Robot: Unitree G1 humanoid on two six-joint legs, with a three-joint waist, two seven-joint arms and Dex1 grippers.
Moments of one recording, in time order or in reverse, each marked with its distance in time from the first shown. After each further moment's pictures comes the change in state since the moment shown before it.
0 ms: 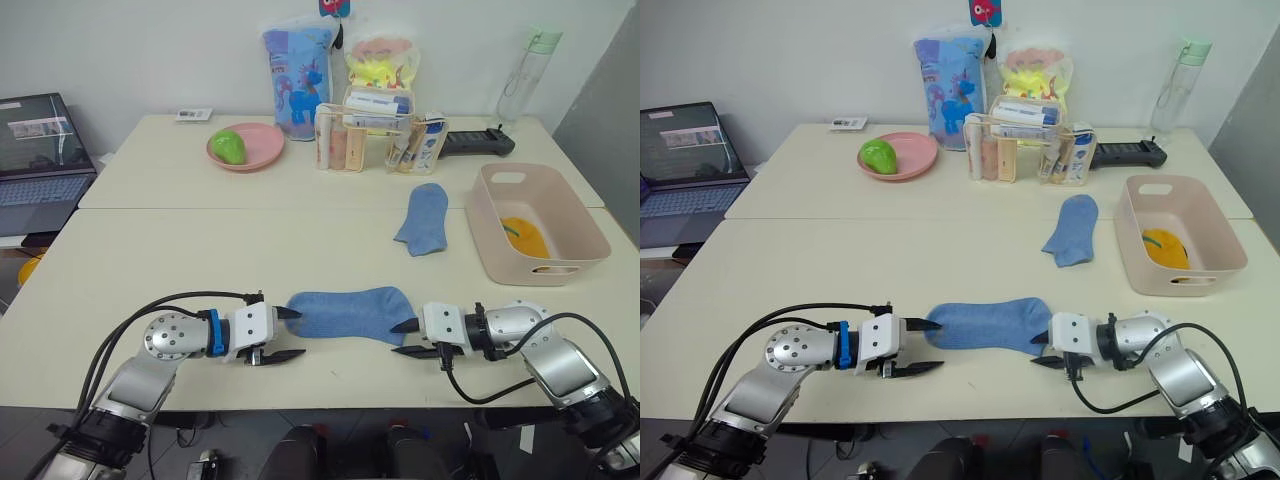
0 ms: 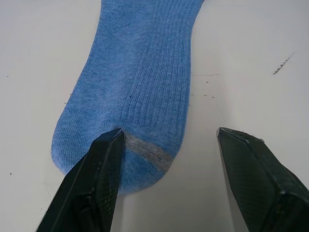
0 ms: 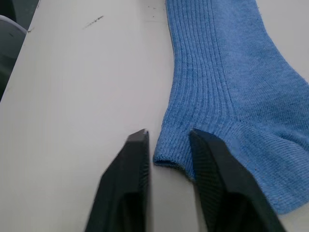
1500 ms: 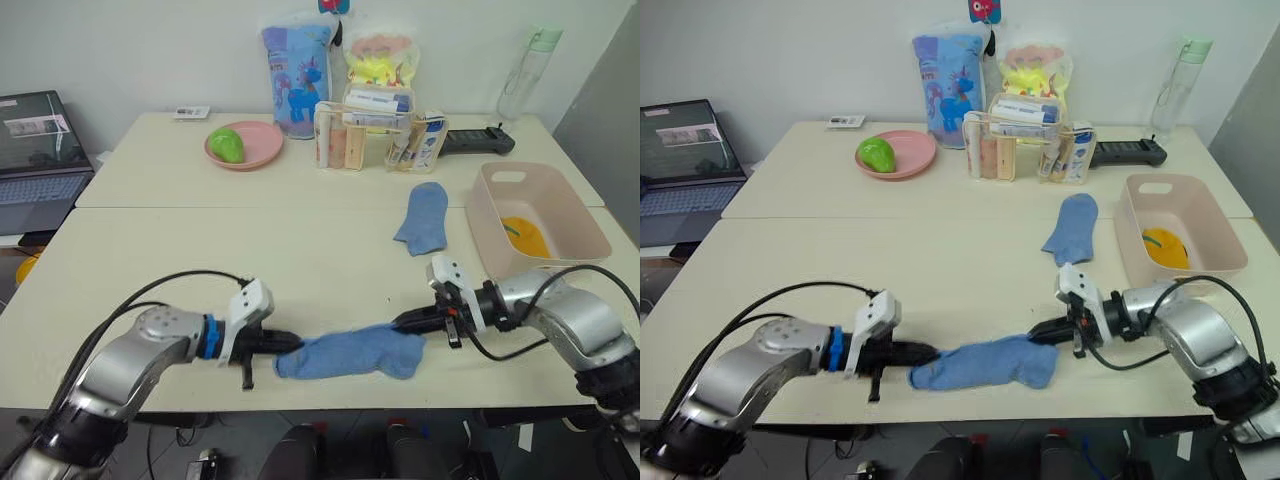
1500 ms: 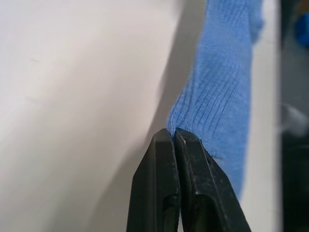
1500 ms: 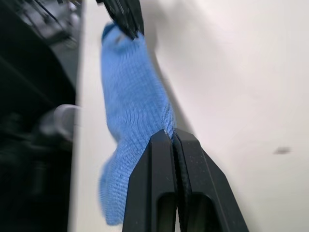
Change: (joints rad) left arm -0.120 0.054 0.004 -0.146 -0.302 0.670 0.028; right arm -0.251 -0.063 0.007 -0.007 0.358 0.554 0.042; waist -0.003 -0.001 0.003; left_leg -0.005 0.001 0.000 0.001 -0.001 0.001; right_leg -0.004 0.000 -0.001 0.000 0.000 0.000
